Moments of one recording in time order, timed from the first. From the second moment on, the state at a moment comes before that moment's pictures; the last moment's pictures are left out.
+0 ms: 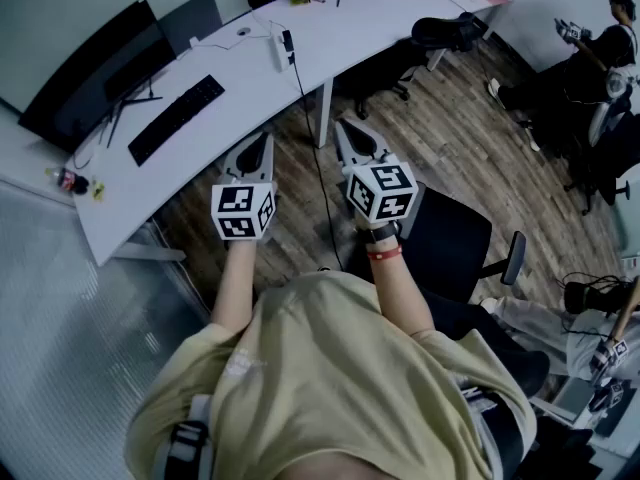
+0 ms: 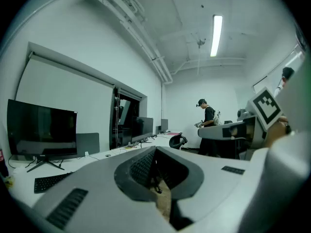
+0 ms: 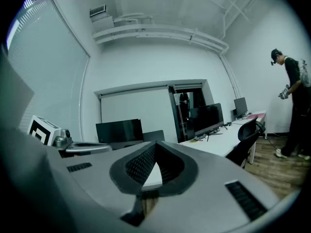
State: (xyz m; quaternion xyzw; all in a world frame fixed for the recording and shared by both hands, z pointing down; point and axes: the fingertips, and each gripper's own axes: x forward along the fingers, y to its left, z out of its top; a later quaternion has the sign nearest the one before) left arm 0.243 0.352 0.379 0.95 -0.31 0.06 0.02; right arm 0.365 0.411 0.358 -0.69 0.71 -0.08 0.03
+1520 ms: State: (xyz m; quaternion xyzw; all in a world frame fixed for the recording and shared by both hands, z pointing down) left arm 0.140 0.149 0.423 0.89 -0.44 0.07 0.06; right arm 0.281 0.171 0.407 -0.64 0.76 -0.12 -0.03
